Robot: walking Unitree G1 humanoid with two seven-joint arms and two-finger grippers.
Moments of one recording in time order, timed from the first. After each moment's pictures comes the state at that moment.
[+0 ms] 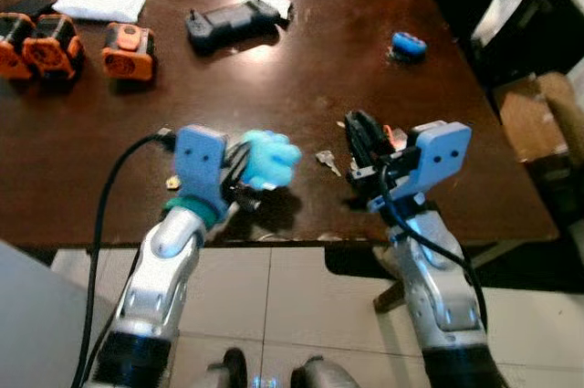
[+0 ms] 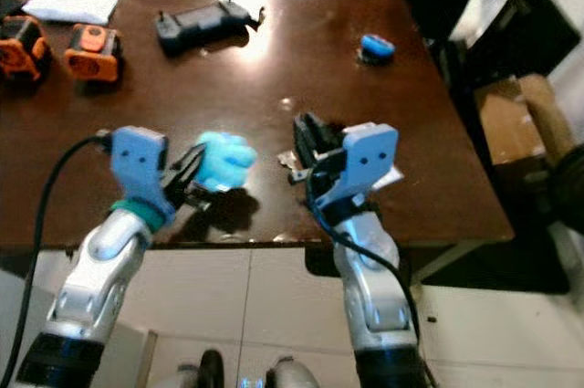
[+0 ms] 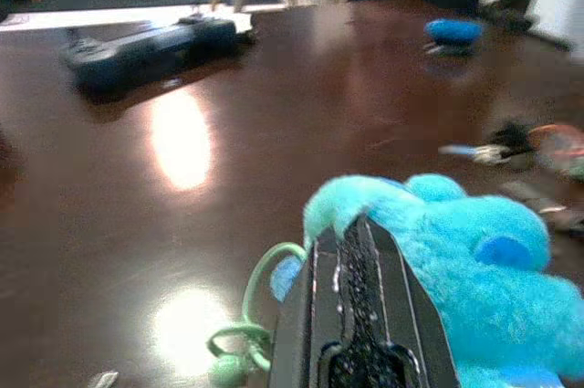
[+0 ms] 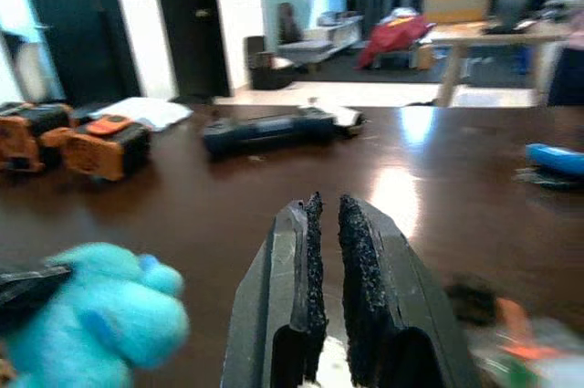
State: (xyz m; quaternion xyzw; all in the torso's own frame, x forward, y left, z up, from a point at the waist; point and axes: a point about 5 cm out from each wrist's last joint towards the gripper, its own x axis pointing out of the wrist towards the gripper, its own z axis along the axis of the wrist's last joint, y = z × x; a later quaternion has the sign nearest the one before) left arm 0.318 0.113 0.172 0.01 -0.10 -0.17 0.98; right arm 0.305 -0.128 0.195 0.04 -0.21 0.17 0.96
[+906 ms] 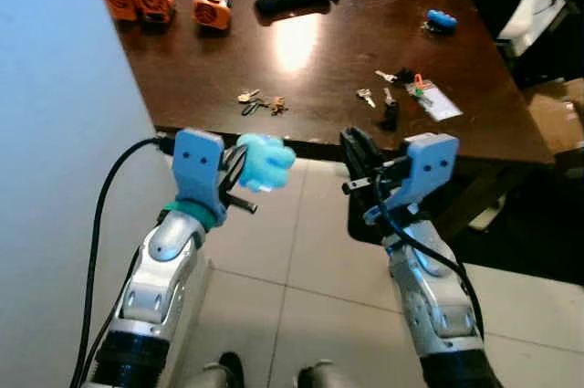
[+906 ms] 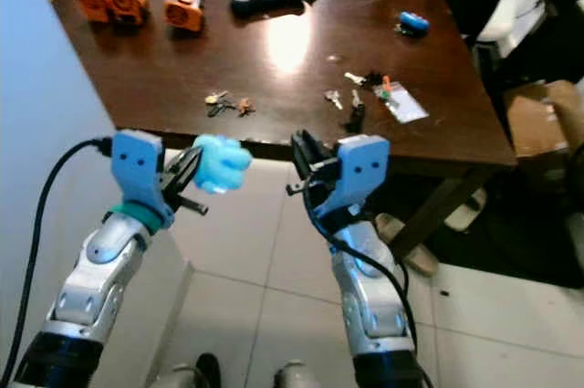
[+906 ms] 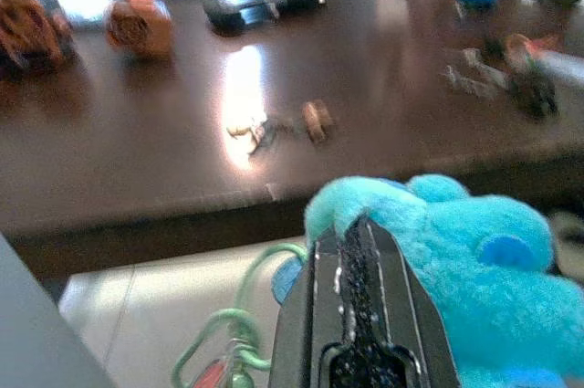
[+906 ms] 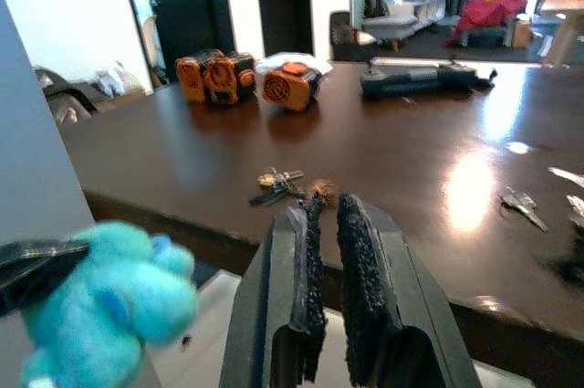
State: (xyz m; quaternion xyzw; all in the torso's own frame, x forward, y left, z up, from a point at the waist) left arm 0.317 0.121 0.151 0.04 -0.06 -0.17 0.98; right arm 0.306 -0.122 0.176 0.05 -0.17 0.17 0.97
